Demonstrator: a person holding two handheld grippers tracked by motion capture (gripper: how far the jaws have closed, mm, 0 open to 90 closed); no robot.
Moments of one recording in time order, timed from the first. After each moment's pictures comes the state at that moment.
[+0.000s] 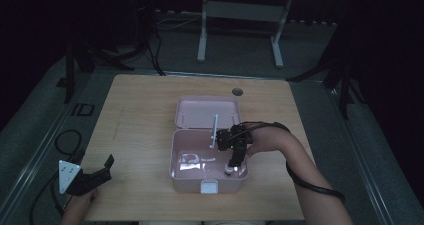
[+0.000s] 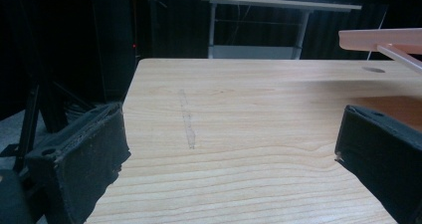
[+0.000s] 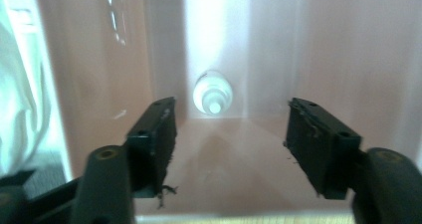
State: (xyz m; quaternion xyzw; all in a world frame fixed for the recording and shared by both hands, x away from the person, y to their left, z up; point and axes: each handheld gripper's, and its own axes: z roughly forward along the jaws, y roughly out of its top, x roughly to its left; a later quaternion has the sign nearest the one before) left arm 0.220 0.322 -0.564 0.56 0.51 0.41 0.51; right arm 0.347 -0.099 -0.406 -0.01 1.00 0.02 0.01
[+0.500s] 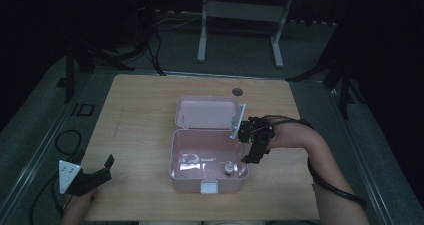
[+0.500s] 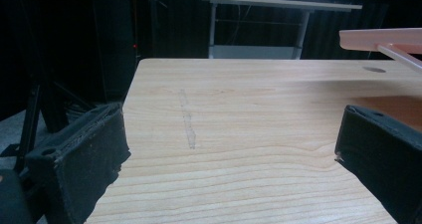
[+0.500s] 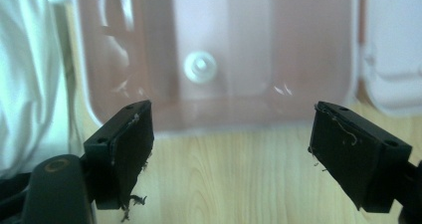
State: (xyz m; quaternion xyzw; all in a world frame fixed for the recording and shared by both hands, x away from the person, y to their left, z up) left arm 0.220 0.322 -0.564 0.56 0.51 0.41 0.50; right arm 0.348 -0.149 -0.374 0.01 1.00 0.08 0.04
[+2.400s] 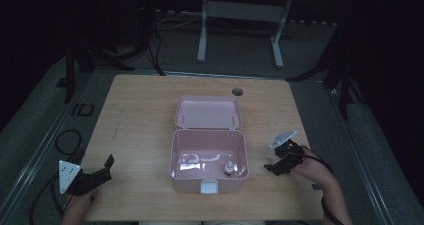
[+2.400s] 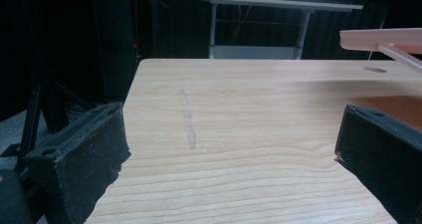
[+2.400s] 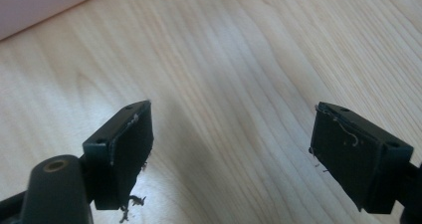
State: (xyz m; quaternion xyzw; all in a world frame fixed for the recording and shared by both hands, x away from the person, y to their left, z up) left arm 0.220 0.322 -0.564 0.56 0.51 0.41 0.50; right arm 0.352 -0.284 -0.508 0.25 0.94 0.21 0.12
